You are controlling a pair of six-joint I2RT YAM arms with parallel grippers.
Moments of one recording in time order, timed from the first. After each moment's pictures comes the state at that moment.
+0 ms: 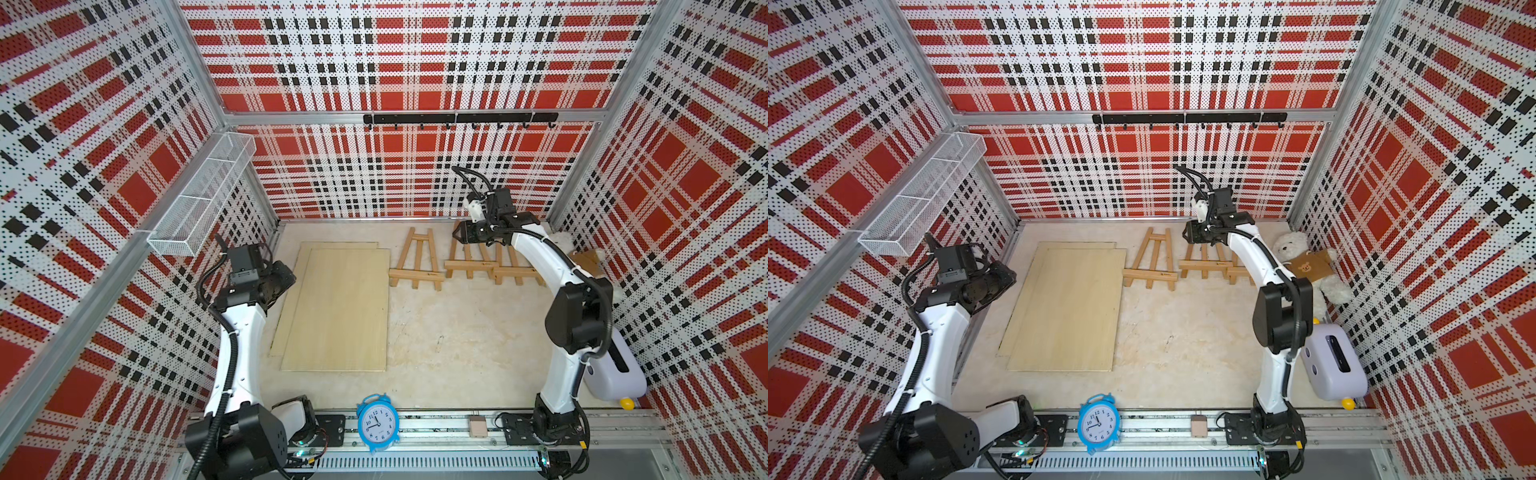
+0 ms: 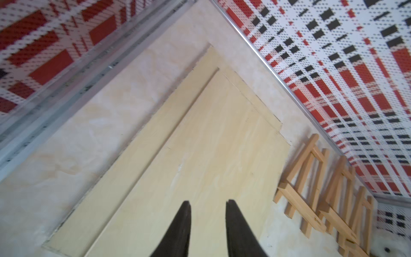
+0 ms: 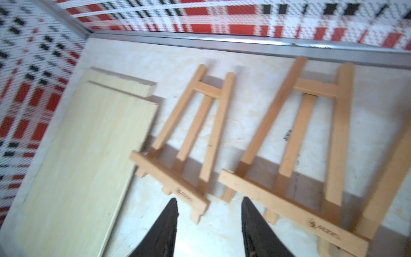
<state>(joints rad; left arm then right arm) 0.34 1.16 1.09 -0.72 0.17 -0.48 0.30 1.89 1.77 -0.68 -0.34 0.12</state>
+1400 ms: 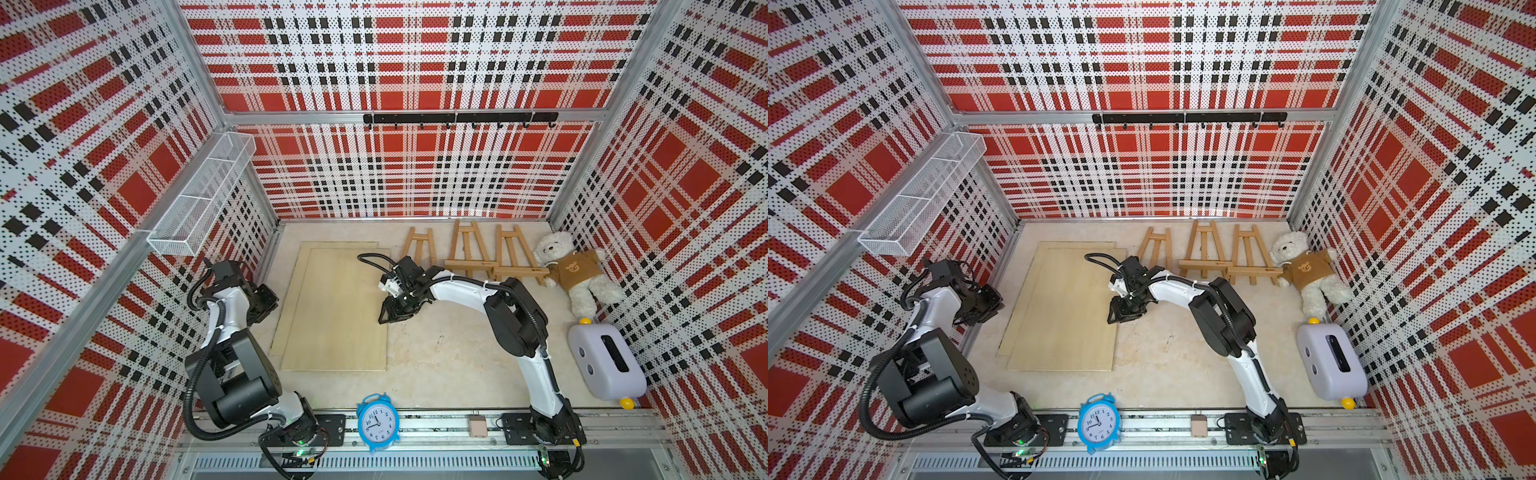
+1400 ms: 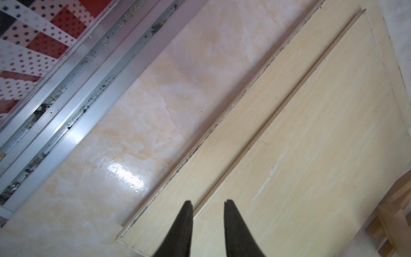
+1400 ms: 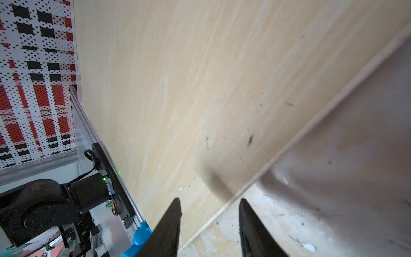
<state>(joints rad) 0.55 1.49 1.07 -0.79 0.22 -0.26 0.78 2.19 1.62 -0.58 -0.58 0.39</state>
